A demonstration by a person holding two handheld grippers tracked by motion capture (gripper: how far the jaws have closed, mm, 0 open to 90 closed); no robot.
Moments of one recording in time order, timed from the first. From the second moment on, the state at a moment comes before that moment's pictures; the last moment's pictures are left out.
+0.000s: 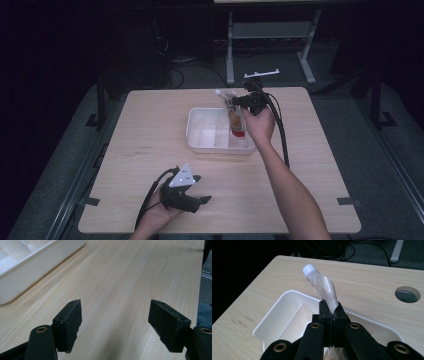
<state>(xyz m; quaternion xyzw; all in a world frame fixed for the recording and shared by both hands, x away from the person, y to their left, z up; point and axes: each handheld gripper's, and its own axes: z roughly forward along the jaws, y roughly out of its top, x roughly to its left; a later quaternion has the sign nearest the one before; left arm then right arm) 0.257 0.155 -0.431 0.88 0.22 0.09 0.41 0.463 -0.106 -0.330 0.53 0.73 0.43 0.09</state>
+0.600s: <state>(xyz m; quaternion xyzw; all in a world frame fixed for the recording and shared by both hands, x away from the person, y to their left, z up) 0.257 0.155 -0.431 0.88 0.22 0.09 0.41 0.463 -0.103 -0.353 0.53 0.73 0.42 0.08</state>
